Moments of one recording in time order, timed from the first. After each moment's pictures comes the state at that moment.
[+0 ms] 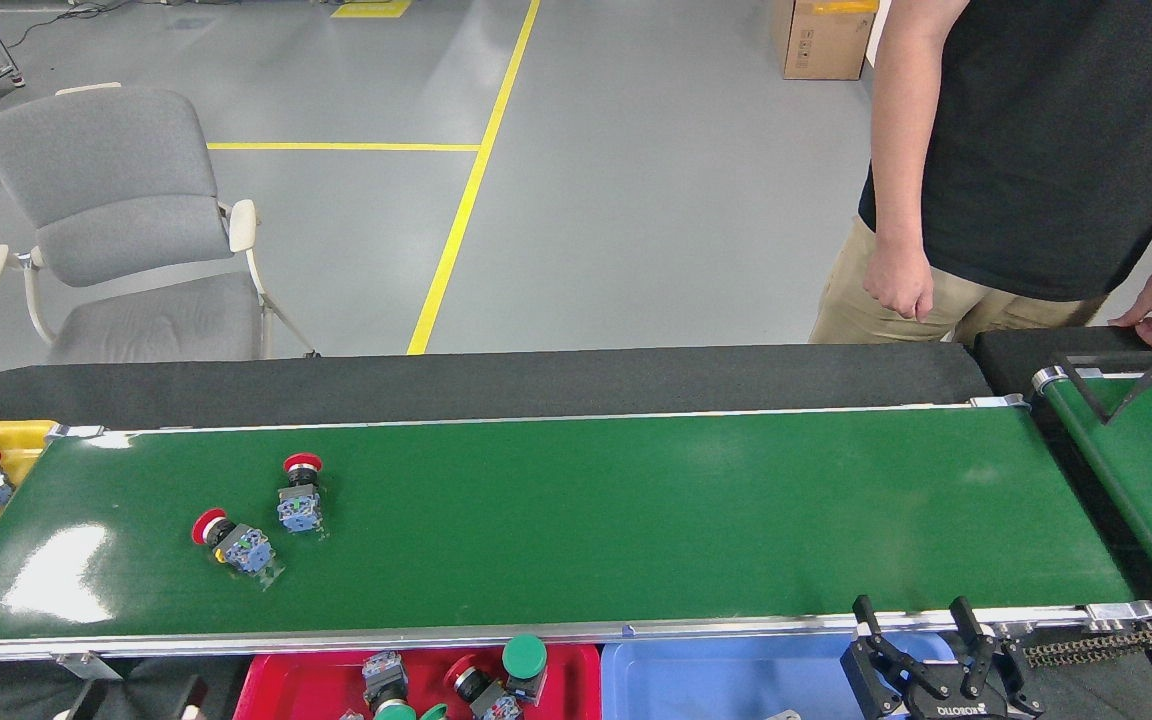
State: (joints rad) left arm 0.35 0.12 0.44 -1.63 -1.35 -0.39 0.01; right arm 0.25 0.03 -0.13 -1.71 1.31 -0.15 -0.01
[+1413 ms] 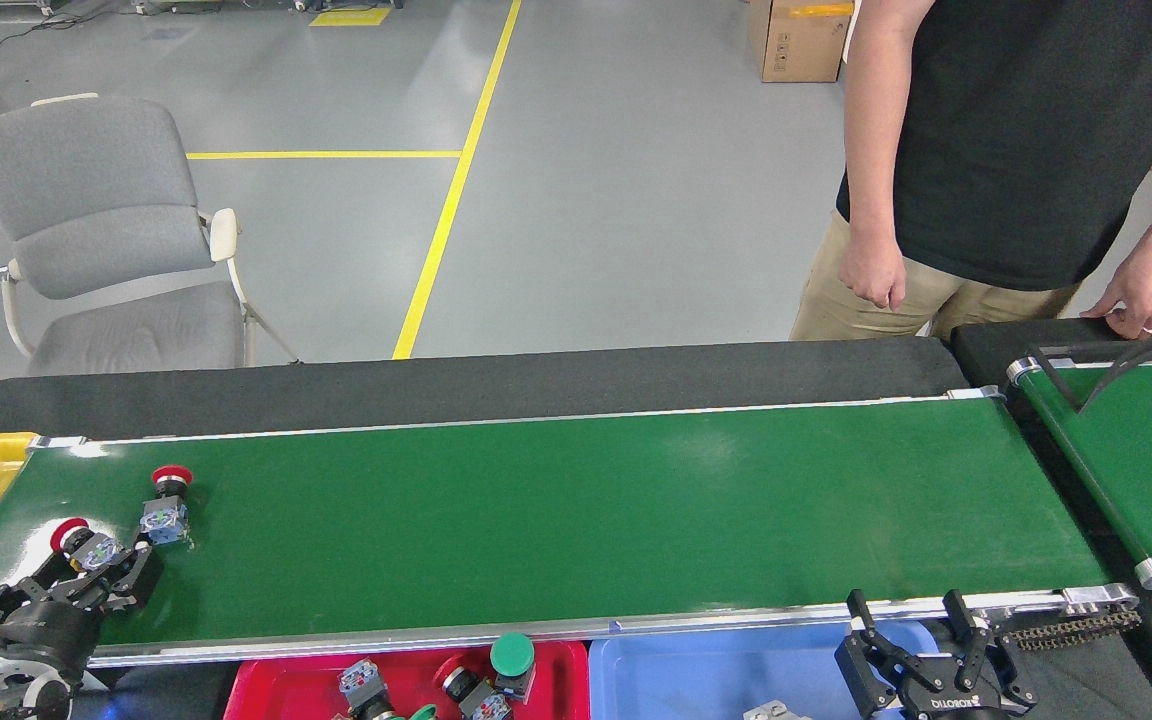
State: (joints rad) left arm -0.28 0.29 0.40 -0.90 -1.41 -0.33 -0.09; right arm 0.24 0.03 -0.11 -1.71 1.31 -0.15 0.00
